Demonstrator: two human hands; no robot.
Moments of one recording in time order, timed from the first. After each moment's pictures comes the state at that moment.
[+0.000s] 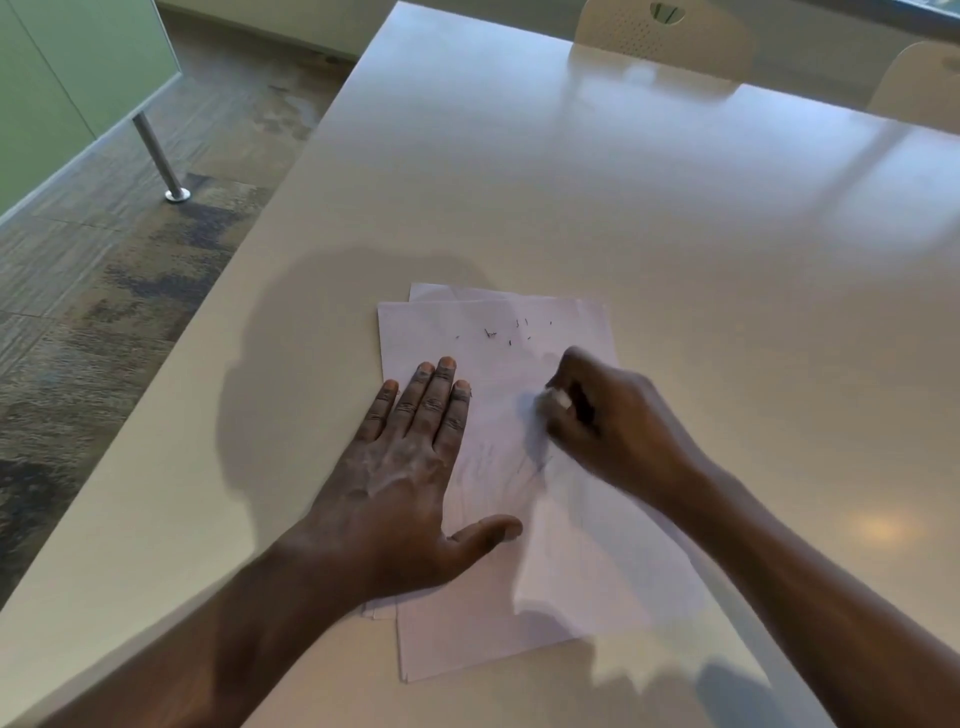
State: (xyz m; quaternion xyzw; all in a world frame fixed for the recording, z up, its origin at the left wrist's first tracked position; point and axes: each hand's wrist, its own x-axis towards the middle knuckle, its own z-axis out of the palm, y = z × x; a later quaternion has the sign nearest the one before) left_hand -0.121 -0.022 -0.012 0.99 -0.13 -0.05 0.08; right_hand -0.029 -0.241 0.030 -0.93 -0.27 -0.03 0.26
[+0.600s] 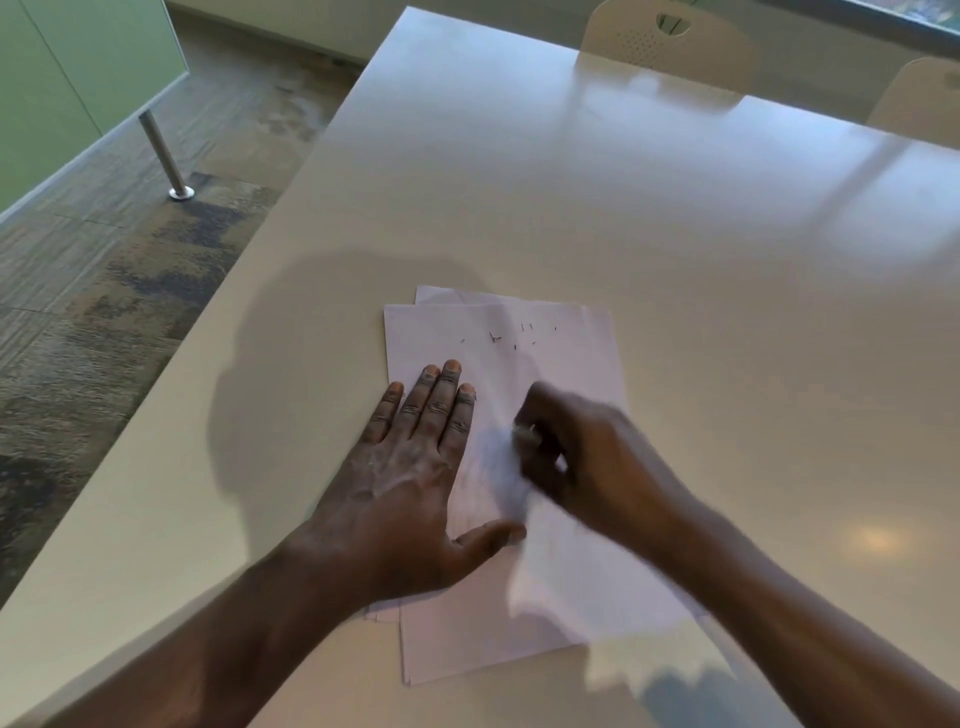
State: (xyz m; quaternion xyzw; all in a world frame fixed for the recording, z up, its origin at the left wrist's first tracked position) left_hand -0.121 -0.022 -0.012 0.99 -0.13 -0.05 0.09; right_hand -0.058 -0.225 0.035 -0.91 -0.33 0.01 0.26
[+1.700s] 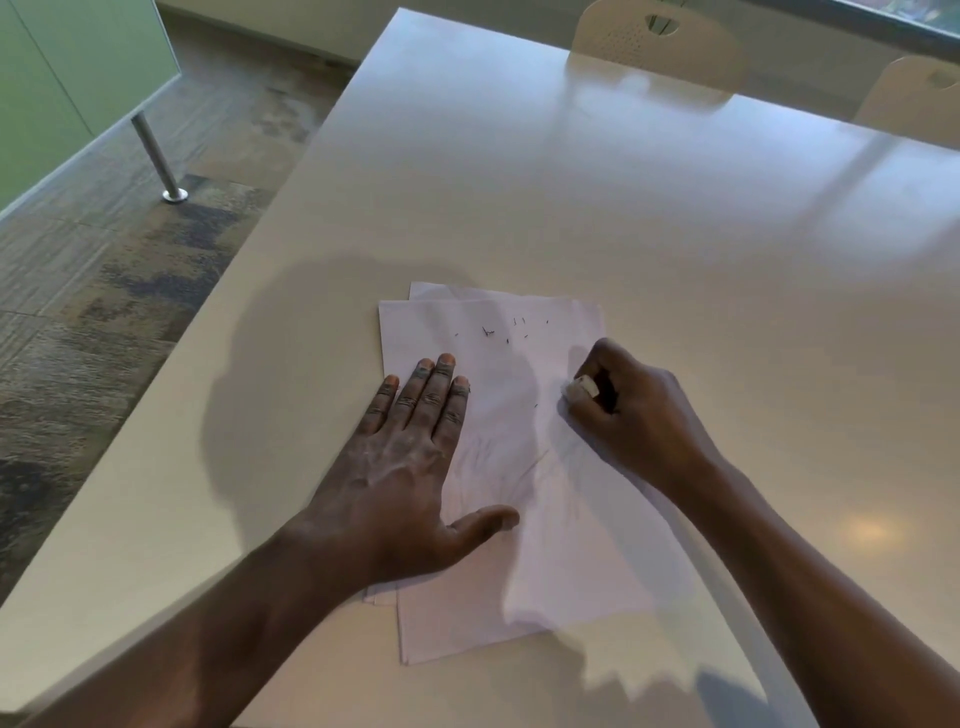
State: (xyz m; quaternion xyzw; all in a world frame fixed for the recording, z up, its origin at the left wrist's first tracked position) left_hand -0.119 -0.023 -0.010 0.99 -0.12 -0.04 0.08; right_hand -0.029 -0.257 0.029 -0.95 -0.17 -0.04 0.27
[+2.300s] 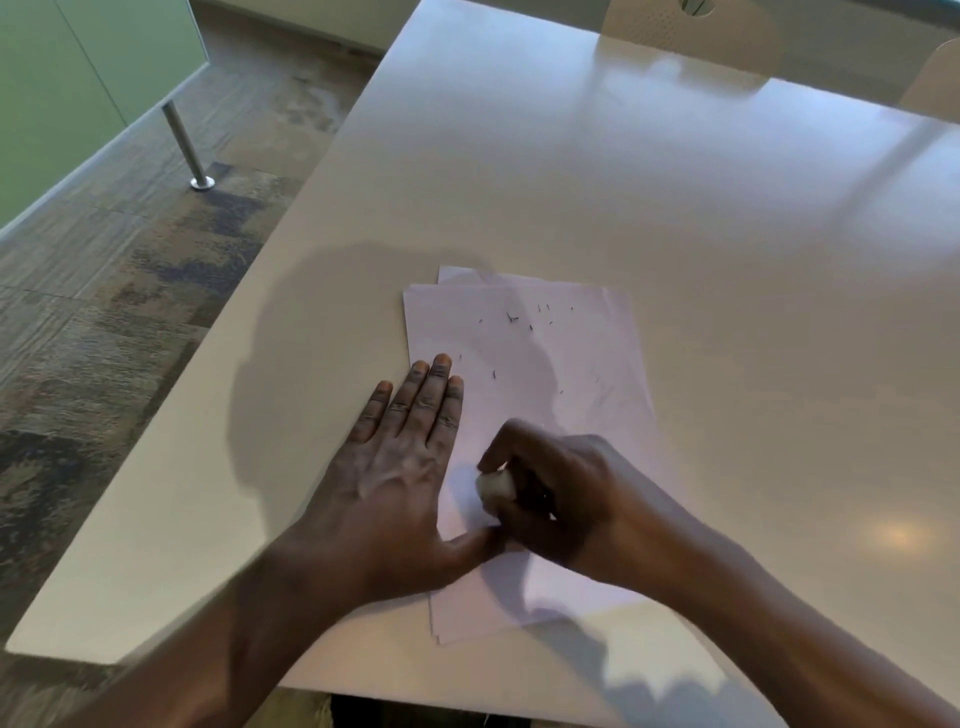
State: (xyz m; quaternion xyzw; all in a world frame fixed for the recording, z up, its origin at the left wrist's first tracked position) left_hand -0.151 -0.008 -0.009 0.99 -0.10 -0.05 0.10; right_hand -0.103 -0.210 0.042 -0.85 -0.41 0.11 0.30
